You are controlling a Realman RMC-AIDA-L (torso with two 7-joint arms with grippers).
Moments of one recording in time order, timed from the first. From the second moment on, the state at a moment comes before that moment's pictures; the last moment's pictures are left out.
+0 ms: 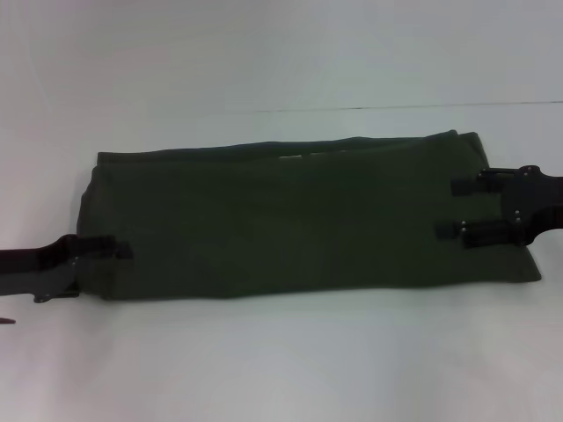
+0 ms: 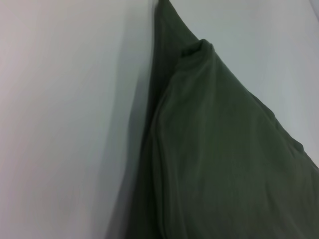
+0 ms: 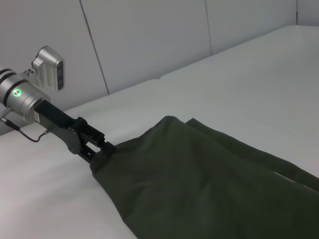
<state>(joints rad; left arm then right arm) -0.64 -1.98 0.24 0.52 2.56 1.36 -2.45 0.61 1.94 -0.61 -0.69 -2.14 -1.61 1.50</state>
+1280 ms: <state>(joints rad) -0.65 -1.98 0.26 0.52 2.56 1.36 -2.46 0.61 1.94 -0.61 -0.69 -2.14 -1.61 1.50</state>
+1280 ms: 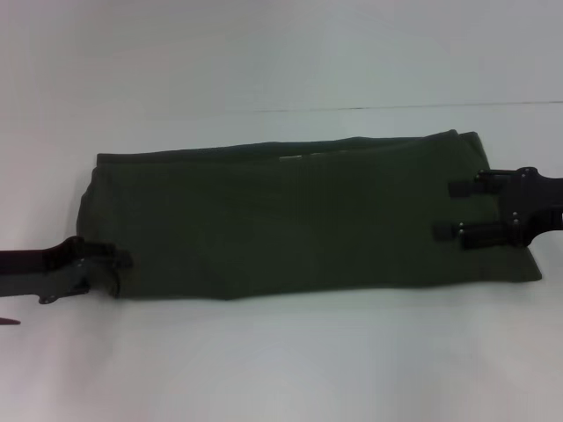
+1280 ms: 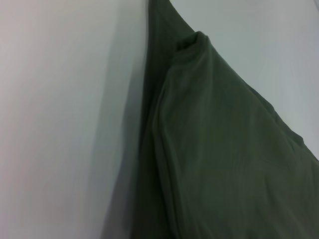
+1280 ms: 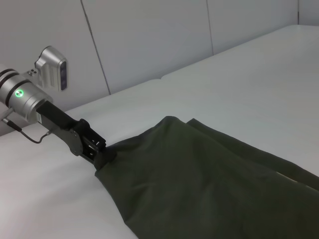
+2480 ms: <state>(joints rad) -0.65 -1.98 0.26 0.52 2.56 1.33 -2.45 0.61 1.95 -0.61 -0.70 -2.14 -1.61 1.50</state>
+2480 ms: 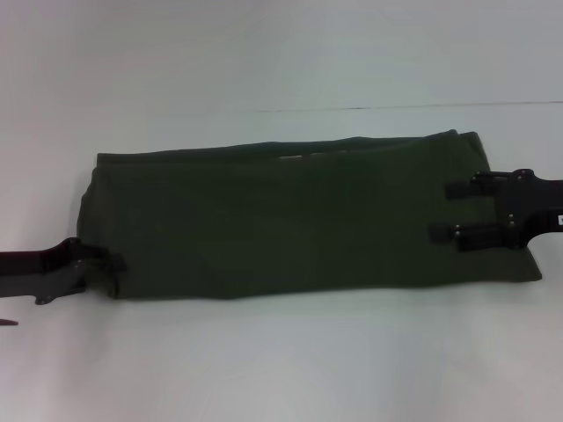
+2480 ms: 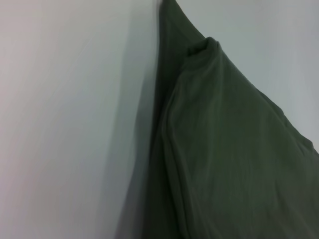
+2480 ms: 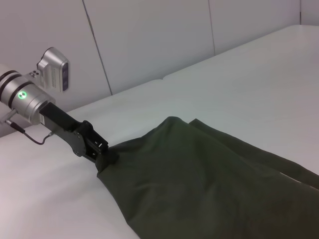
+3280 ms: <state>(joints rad) -0.65 -1.98 0.30 0.52 2.57 1.32 -2.43 0.61 1.95 -0.61 -0.70 -2.14 -1.61 1.50</state>
